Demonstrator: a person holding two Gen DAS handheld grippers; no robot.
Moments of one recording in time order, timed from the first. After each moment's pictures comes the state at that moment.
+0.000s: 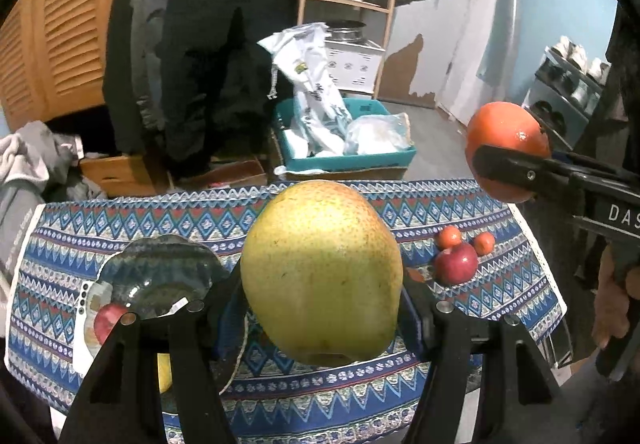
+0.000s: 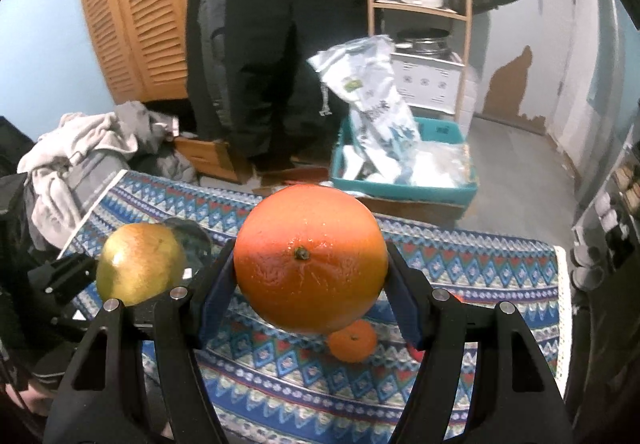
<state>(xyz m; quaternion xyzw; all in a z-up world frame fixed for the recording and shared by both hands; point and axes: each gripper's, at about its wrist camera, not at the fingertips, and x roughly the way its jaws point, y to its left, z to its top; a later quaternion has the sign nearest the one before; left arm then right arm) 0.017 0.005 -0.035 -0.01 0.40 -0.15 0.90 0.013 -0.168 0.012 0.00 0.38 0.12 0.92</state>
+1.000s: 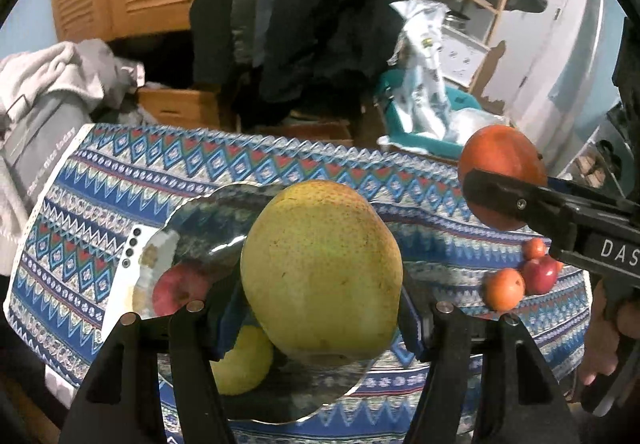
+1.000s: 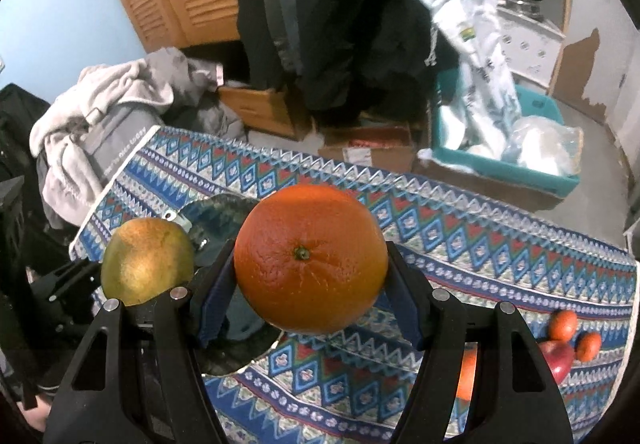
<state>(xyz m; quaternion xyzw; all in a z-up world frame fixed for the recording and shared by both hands) 0.057 0.124 -0.102 -0.07 0.46 -0.05 0.88 0.090 -0.037 -0.067 0.00 0.46 0.20 0.87</state>
